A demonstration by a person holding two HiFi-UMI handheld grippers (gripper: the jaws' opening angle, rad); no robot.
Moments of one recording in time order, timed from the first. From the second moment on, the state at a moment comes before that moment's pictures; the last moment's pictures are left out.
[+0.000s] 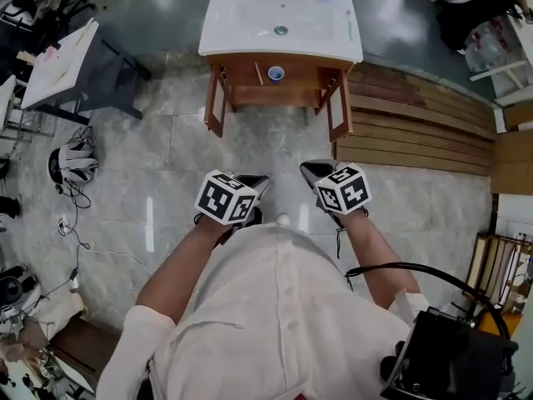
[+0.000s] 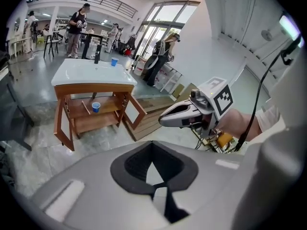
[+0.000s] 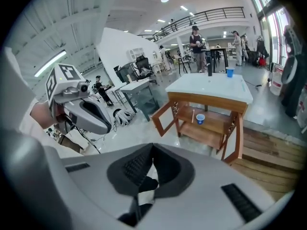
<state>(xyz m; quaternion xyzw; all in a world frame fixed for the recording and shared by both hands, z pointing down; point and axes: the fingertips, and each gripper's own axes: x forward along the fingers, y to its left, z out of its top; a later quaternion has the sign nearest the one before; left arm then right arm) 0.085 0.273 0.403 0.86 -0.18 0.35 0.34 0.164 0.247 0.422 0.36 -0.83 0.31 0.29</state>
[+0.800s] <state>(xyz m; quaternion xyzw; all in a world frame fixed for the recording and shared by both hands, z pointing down) 0.108 0.355 0.397 0.86 -0.17 0.35 0.33 0.179 0.338 0.406 0.36 -0.85 0.29 0.27</state>
